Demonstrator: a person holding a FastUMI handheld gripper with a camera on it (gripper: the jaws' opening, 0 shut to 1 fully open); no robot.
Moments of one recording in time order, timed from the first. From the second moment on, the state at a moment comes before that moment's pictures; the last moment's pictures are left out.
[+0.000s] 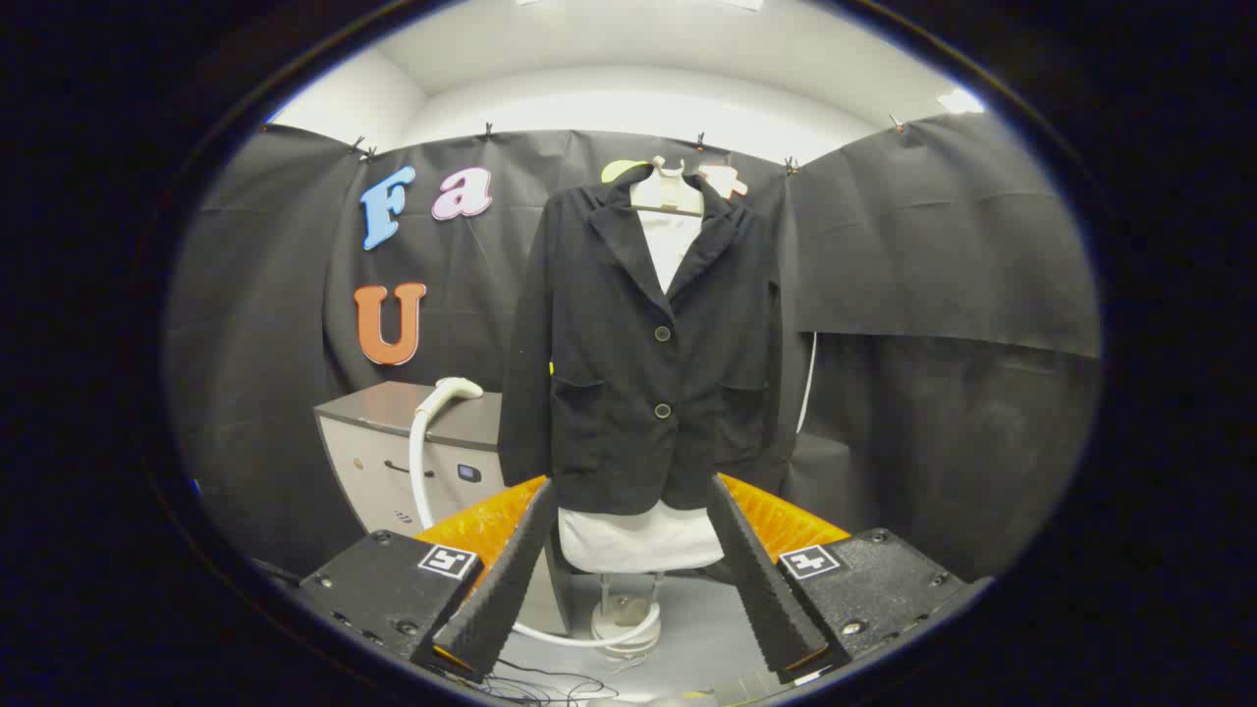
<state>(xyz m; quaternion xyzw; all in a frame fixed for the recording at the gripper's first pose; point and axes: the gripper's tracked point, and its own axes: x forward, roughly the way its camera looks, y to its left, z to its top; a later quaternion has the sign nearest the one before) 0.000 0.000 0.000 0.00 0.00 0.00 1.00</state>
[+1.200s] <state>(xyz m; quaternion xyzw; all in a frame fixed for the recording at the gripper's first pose) 0.040 0.055 0.015 0.00 0.00 0.02 1.00</state>
